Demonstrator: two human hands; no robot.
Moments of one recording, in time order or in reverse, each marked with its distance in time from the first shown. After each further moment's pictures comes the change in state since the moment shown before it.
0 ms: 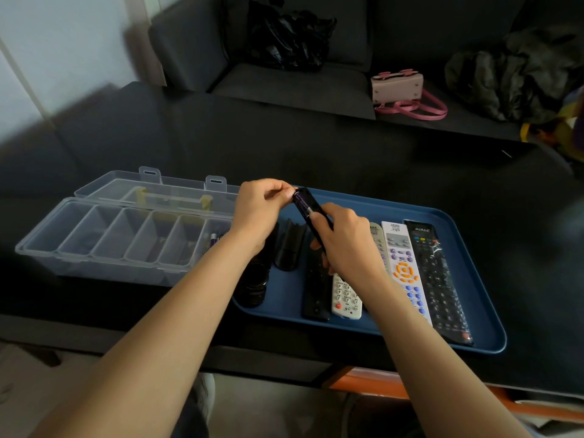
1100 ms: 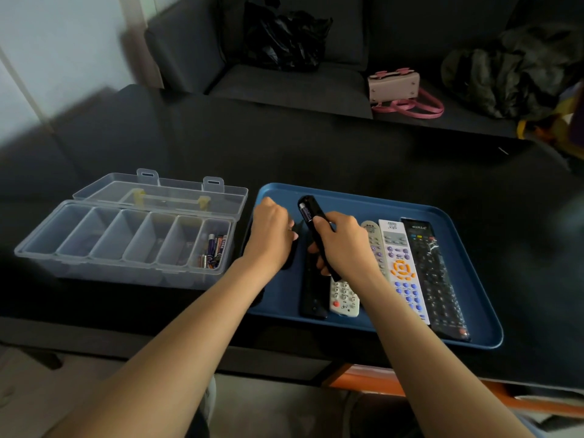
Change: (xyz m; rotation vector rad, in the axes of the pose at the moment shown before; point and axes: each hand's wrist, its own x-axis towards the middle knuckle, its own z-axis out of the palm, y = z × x) left_hand -0.014 -0.019 0.015 0.877 -0.119 0.172; right_hand 0.001 0.009 0.005 0.218 -0.032 0.230
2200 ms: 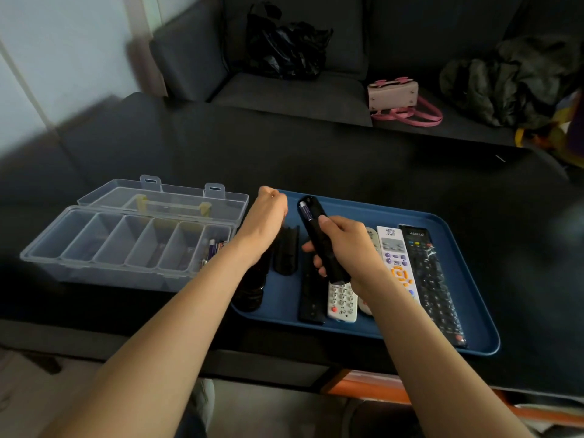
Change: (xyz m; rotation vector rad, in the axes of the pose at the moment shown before) left_hand 0.009 0.010 -0.030 -0.841 -0.089 -0.324; right_hand -0.006 -0.008 -0.011 0.395 -0.112 0.105
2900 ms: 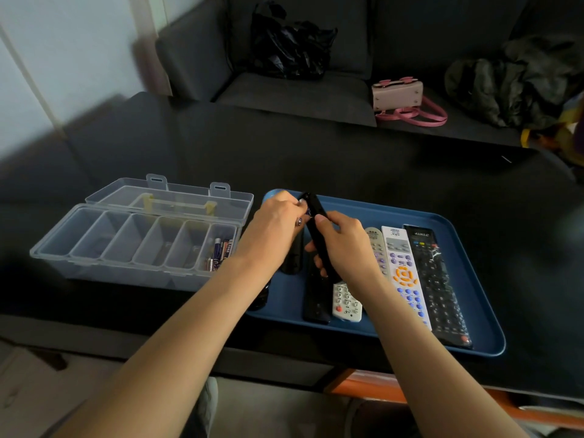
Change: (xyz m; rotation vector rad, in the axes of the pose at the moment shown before) left_hand -0.006 -0.015 0.002 0.594 0.098 0.553; right_hand 0.004 0.006 0.010 -0.197 0.064 -0.134
